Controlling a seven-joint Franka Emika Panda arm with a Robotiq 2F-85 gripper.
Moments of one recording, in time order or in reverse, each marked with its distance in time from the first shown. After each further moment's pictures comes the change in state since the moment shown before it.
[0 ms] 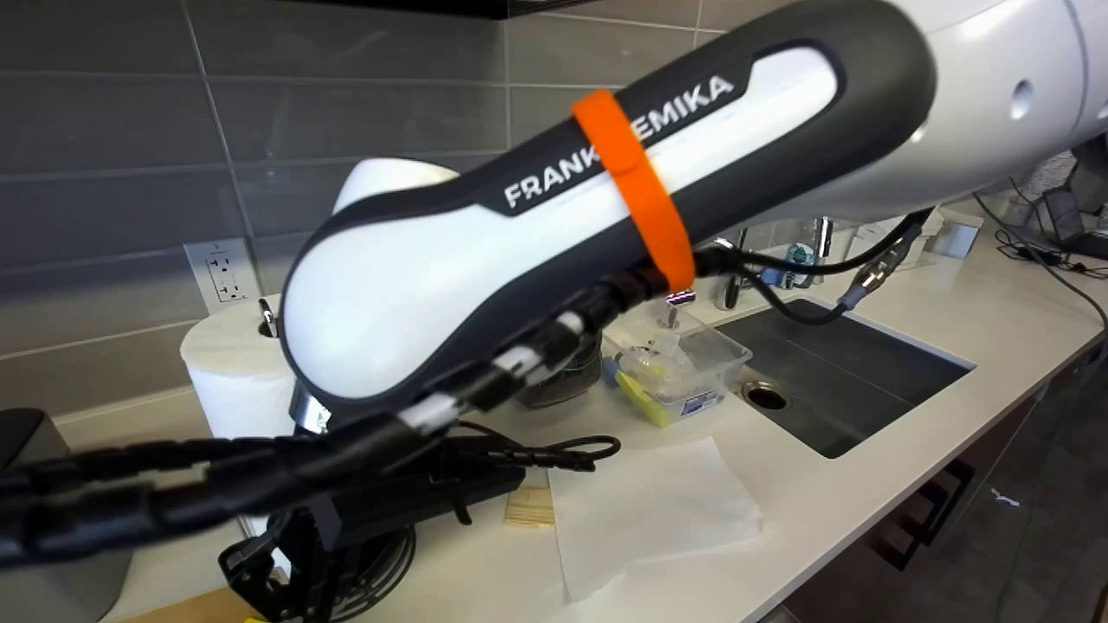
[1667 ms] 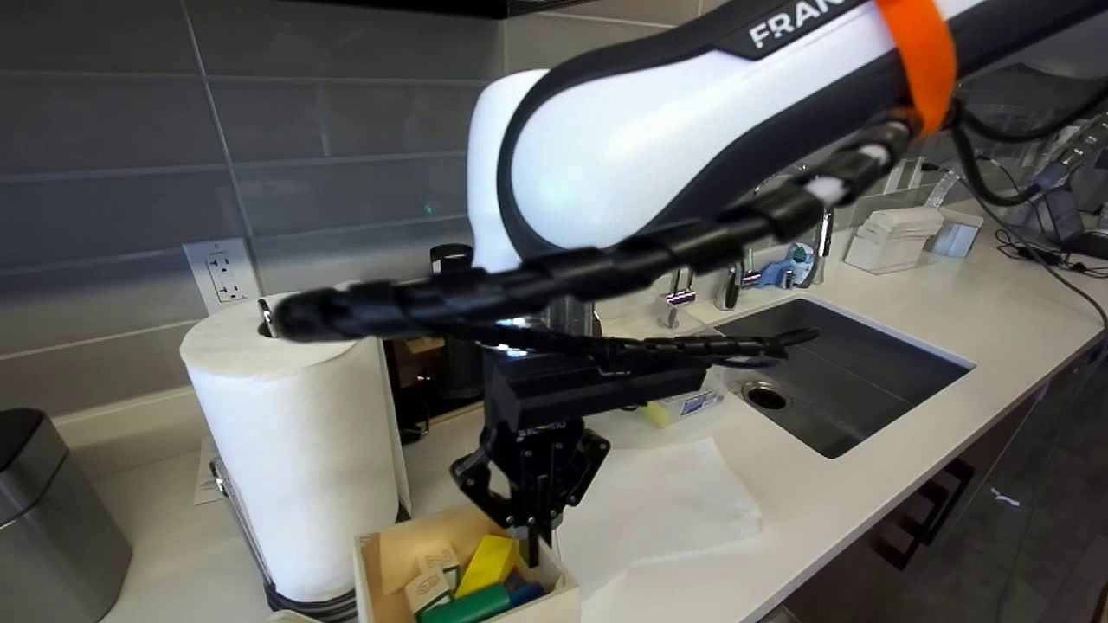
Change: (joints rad) arm -0.063 -0.332 -0.101 -0.320 -0.052 -0.264 0.285
